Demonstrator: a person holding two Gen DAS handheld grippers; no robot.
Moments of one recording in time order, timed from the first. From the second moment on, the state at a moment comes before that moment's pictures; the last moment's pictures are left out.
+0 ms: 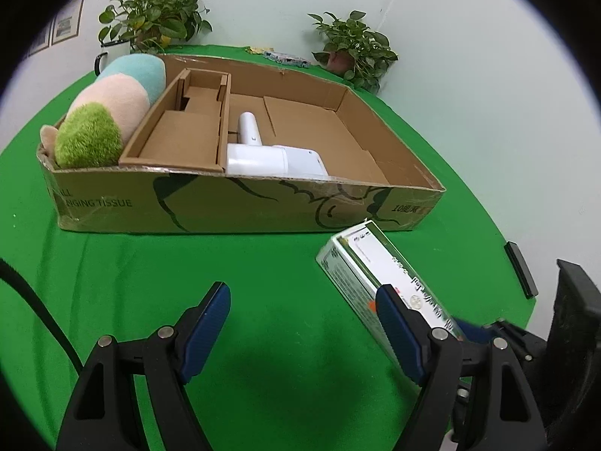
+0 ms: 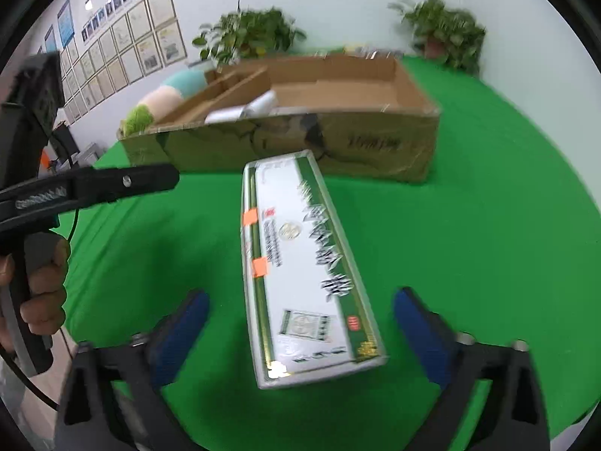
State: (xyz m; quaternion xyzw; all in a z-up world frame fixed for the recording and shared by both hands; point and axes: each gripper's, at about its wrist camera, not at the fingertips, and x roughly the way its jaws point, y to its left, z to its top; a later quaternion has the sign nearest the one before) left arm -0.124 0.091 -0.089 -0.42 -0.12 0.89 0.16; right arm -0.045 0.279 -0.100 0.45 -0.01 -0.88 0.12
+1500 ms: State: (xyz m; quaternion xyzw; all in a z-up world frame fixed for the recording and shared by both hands) left arm -0.118 0.099 -0.034 -0.39 -0.18 0.86 0.27; right arm -0.028 0.225 -0.060 0.40 -0.04 -0.90 0.18
